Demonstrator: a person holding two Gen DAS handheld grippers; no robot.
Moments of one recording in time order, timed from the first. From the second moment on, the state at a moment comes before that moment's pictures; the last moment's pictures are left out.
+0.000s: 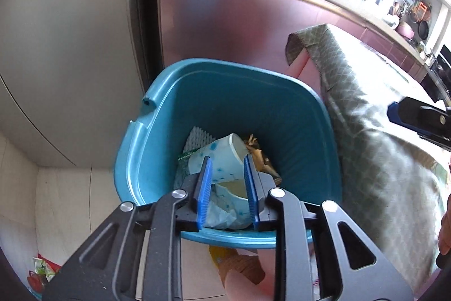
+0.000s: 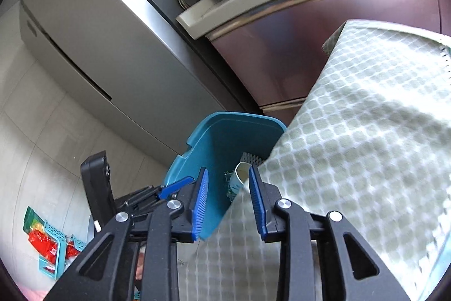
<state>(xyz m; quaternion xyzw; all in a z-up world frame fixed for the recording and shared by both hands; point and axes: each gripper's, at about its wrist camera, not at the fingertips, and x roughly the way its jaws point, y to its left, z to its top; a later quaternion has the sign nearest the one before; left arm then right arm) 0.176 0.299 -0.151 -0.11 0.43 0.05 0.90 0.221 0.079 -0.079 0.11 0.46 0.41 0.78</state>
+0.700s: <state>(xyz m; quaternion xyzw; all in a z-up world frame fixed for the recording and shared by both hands) 0.172 0.104 -0.058 -0.05 0.36 -0.20 0.91 0.119 -0.165 -0.025 0.15 0.35 0.22 0.90</state>
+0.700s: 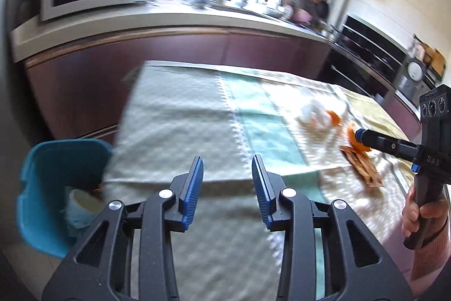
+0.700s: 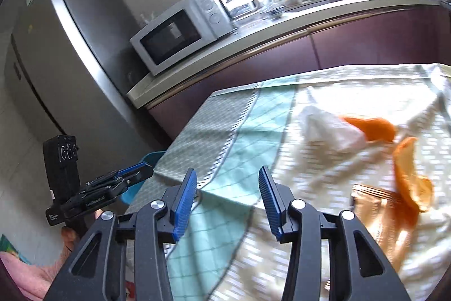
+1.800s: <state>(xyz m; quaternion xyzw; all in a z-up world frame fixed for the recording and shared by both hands) 0.294 -0.118 -0.078 0.02 0.42 -0.29 0.86 0.137 -0.284 -0.080 0.20 0.39 0.09 0.89</state>
